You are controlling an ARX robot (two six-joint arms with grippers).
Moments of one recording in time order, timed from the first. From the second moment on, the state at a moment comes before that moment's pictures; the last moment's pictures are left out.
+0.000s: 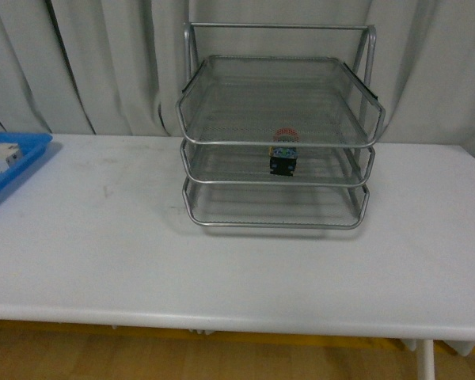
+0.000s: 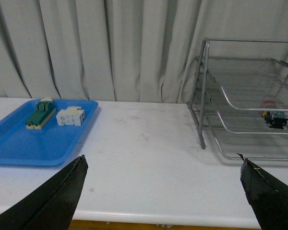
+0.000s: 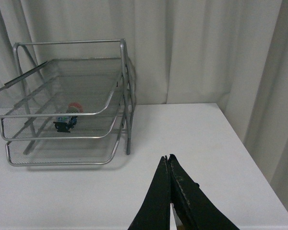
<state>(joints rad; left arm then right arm) 0.00 0.01 0.01 0.00 0.00 0.00 0.00 0.30 0.06 0.24 0.00 0.01</state>
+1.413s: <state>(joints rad) 0.00 0.01 0.01 0.00 0.00 0.00 0.00 0.00 0.01 0.00 0.00 0.00</state>
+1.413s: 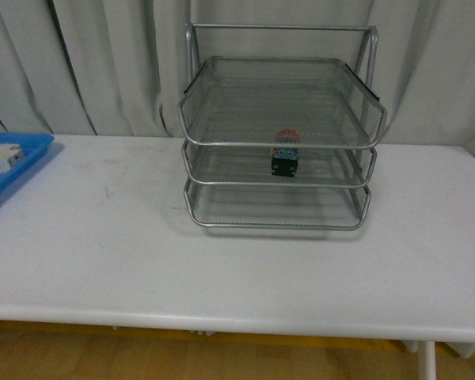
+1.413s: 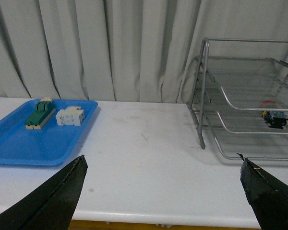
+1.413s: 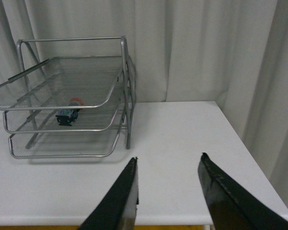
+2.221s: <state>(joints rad) 0.00 0.01 0.01 0.00 0.00 0.00 0.00 0.00 0.01 0.00 0.00 0.00</state>
